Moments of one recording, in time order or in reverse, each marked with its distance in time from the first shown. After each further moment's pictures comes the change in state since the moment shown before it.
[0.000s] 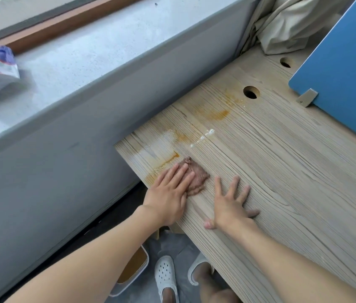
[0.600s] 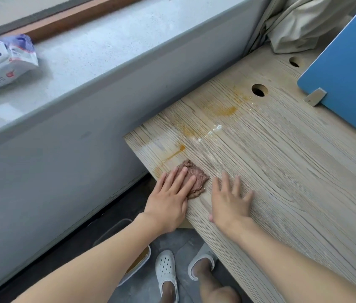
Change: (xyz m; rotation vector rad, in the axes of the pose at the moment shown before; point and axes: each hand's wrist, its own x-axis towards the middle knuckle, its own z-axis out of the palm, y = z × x) left_hand -0.035 0.004 0.015 -0.045 0.010 -0.022; right_hand -0.017 -0.011 0.010 -0.190 0.129 -0.131
